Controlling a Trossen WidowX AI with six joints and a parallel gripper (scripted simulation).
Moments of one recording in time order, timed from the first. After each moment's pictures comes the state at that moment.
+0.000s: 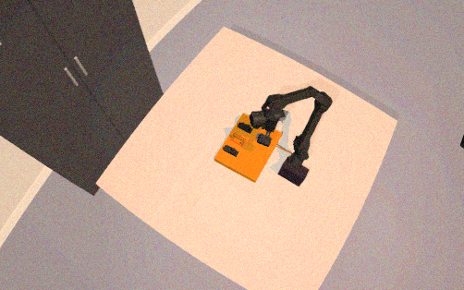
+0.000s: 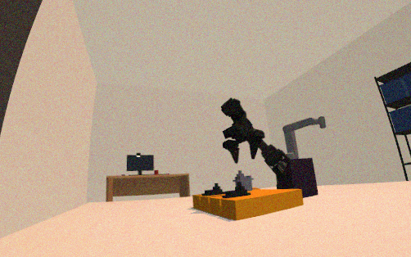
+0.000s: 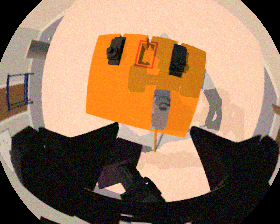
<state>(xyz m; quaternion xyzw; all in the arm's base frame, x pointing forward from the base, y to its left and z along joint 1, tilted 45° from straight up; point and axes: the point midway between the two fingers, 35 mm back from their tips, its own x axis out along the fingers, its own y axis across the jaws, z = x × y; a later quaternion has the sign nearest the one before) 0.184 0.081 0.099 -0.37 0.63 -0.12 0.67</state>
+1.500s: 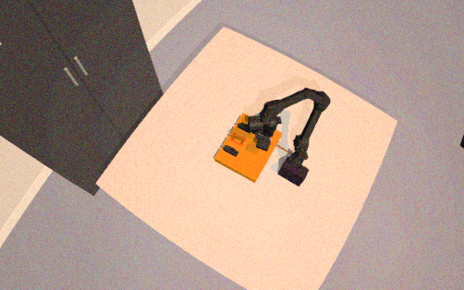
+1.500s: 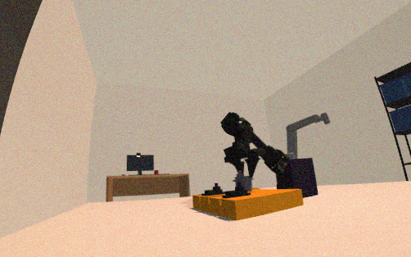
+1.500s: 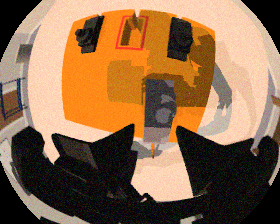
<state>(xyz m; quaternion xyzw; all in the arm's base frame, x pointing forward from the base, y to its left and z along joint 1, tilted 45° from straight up) 0.187 0.029 0.059 -0.37 0.64 -0.17 0.65</state>
